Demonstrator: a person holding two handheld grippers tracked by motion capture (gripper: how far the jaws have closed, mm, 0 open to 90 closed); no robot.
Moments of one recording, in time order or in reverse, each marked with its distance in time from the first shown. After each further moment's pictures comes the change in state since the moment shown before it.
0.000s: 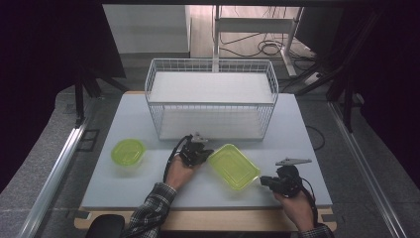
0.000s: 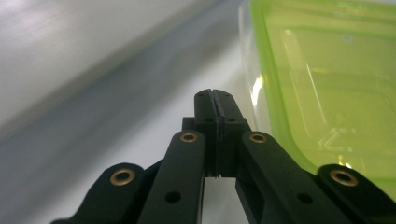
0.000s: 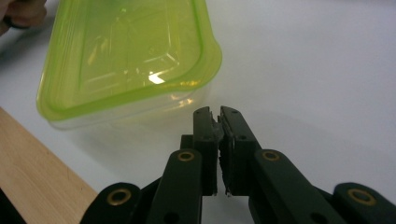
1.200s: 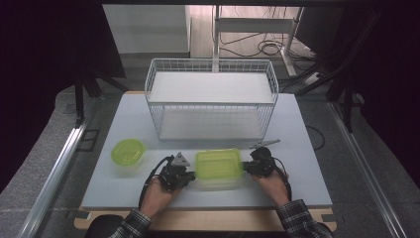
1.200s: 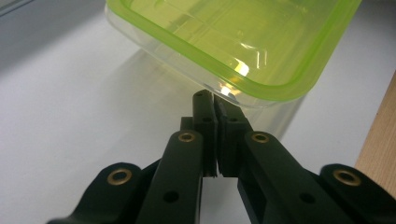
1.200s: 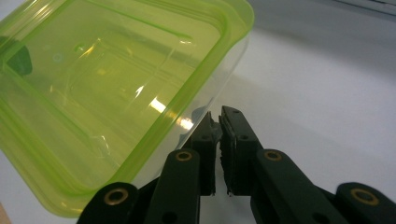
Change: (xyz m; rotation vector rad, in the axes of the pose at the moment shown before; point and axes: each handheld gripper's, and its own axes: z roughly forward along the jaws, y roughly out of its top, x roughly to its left) left arm -0.032 -0.054 -0.073 0.067 0.000 -0.015; right arm 0.014 0.056 0.067 0.051 0.066 -0.092
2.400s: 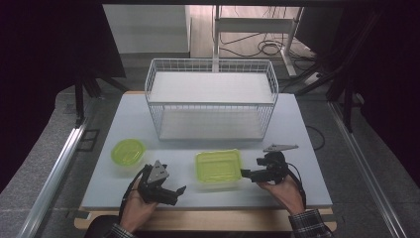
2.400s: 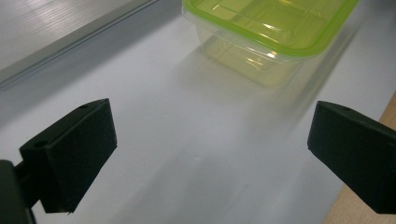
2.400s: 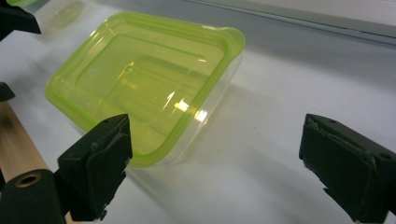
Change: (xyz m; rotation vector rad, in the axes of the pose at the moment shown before) left arm -0.002 -0.043 -0.043 -0.144 0.170 0.067; right arm -0.001 -0.016 -0.041 -0.132 0.057 0.015
